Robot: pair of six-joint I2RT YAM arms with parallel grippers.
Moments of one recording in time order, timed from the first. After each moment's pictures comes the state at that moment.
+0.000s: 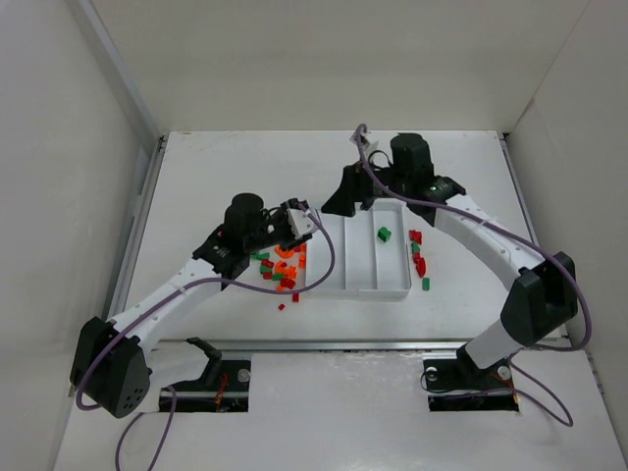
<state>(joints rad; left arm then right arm) -0.56 1.14 0.78 0.02 0.45 0.58 0.46 1.54 1.32 -0.24 -0.69 0.29</state>
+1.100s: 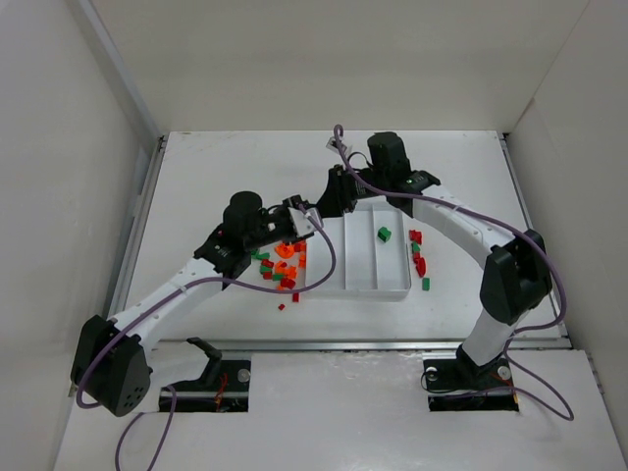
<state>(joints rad) -0.57 1.15 0.78 0.13 0.49 0.62 0.54 1.72 1.45 -0.21 -0.92 0.31</state>
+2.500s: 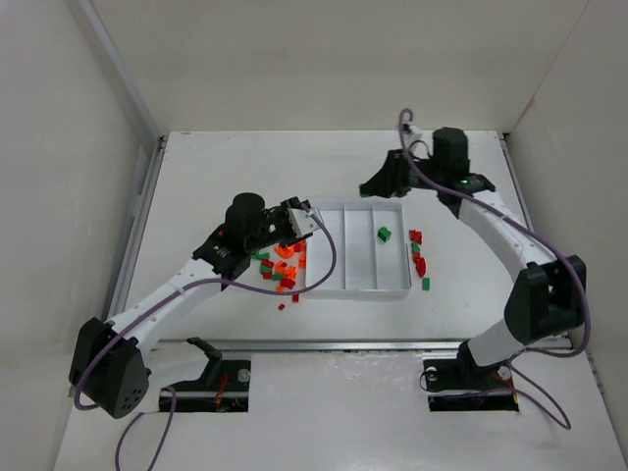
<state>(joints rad) -0.58 1.13 0.79 0.02 0.38 0.63 0.32 1.56 1.30 -0.20 -0.82 0.33</state>
